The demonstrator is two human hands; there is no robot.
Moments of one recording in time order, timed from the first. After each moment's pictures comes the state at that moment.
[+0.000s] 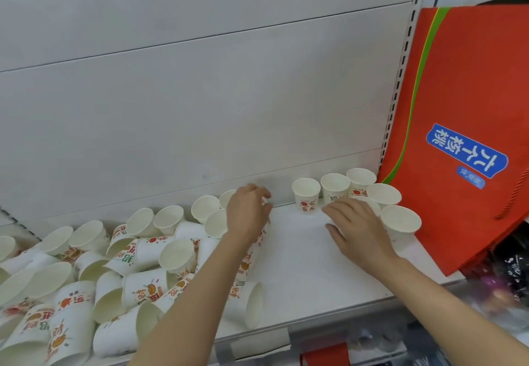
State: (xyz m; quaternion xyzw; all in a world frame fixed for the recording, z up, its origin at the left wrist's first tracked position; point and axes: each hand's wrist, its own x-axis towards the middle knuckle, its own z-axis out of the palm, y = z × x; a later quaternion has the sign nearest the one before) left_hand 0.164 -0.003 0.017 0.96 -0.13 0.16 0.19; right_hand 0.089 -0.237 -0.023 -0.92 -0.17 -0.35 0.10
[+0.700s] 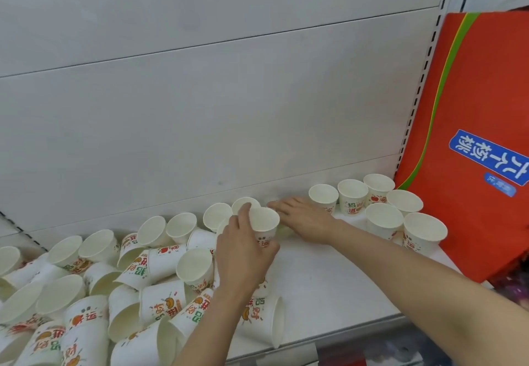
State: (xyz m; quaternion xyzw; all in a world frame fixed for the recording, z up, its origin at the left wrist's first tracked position) left_hand 0.103 0.042 0.020 0.96 -0.03 0.15 0.22; right_hand 0.198 -0.143 -0.020 -0.92 -0.38 -0.11 -0.03
